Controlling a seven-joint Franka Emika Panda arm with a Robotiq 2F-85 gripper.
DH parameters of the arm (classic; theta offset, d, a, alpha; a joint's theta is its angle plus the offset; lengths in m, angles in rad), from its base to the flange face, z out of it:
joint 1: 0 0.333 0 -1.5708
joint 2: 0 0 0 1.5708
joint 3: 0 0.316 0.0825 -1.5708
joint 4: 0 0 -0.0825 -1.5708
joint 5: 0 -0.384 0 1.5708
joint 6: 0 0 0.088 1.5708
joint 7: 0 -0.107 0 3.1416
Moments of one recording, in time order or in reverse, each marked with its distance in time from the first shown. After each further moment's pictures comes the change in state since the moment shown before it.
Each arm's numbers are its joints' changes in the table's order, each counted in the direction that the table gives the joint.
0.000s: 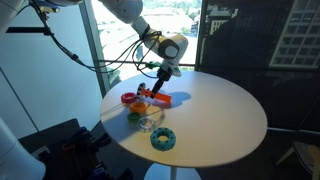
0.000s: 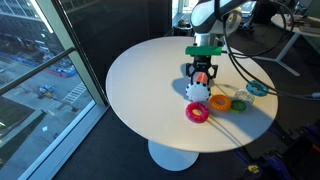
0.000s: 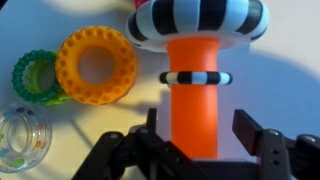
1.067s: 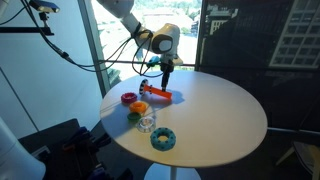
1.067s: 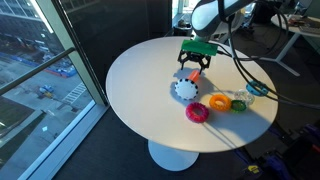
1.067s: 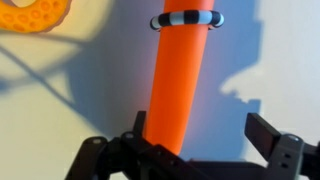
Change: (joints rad) arm 0.058 -0.084 -0.018 0.102 0.107 -0.392 0.009
